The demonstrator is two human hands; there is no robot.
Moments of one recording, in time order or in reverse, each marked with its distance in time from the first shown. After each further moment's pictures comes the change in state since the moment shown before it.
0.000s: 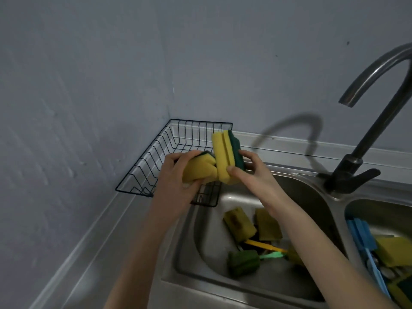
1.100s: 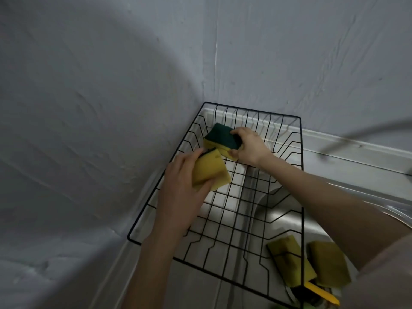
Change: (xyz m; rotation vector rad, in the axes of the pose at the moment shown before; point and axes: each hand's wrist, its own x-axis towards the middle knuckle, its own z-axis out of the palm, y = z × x) left_hand 0.108 -0.138 0.009 0.019 0.002 -0.272; right_hand 0.278 0.048 0.113 -0.822 -0.218 -0.141
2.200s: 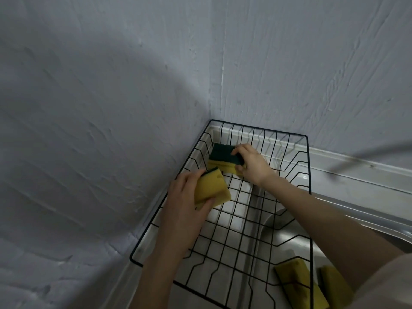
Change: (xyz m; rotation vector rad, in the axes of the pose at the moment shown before) left_hand 0.004 -0.005 0.000 0.030 -0.006 0.004; right_hand 0.010 0.011 0.009 -0.012 0.019 -0.170
